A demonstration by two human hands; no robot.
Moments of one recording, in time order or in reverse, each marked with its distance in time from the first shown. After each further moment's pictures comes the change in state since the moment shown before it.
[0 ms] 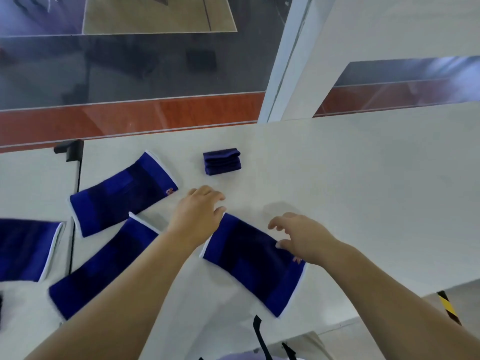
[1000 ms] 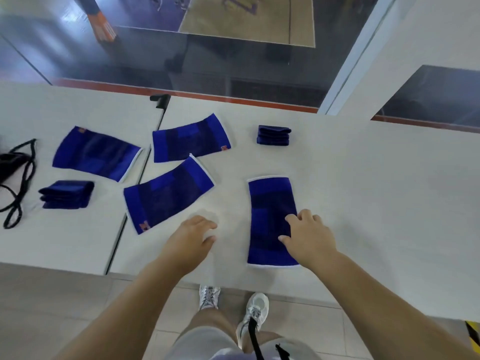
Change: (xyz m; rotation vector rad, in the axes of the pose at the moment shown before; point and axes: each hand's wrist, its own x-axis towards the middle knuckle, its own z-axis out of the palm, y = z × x) left_hand -0.178 -0.026 0.055 -0.161 0.076 -0.331; right_hand -0.043 -0.037 0.063 -0.224 0.144 -0.037
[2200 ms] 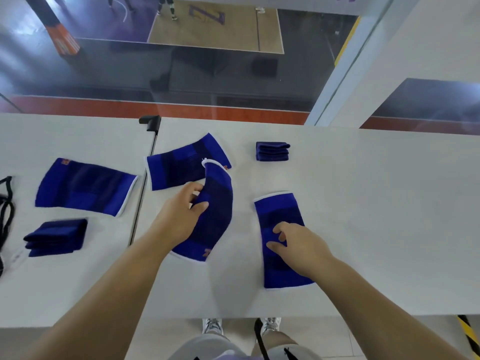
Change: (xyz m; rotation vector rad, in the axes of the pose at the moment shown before) left_hand 0.069 -0.005 -0.088 -0.440 0.045 -0.052; right_hand 0.009 -0.049 -0.023 0.291 -0.027 0.046
